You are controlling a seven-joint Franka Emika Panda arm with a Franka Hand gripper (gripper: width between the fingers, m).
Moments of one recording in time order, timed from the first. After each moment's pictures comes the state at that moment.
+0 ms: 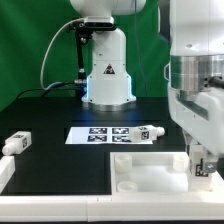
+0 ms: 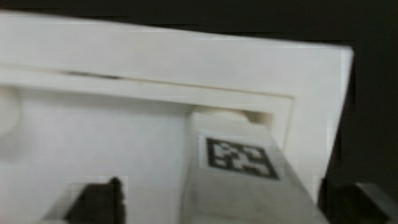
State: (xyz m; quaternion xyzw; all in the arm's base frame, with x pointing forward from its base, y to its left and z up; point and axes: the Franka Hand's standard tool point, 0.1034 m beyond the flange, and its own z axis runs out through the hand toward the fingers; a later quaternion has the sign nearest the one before) arm 0.635 0.113 0.071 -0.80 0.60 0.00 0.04
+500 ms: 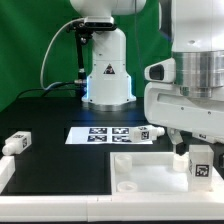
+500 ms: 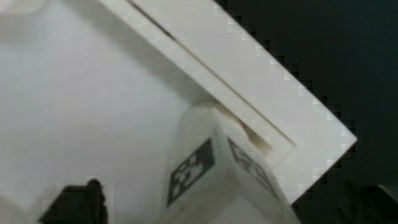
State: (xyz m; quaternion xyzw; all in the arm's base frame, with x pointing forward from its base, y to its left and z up) arm 0.635 0.112 0.073 -0.92 0.39 -0.01 0.03
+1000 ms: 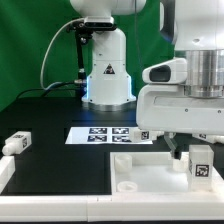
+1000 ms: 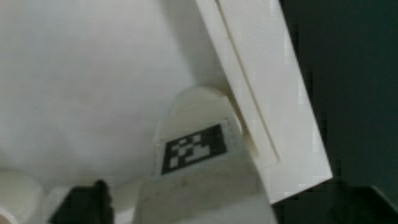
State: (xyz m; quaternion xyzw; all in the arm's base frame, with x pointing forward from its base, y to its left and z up) arm 0.640 0.113 0.073 -0.97 0.22 -0.04 0.02
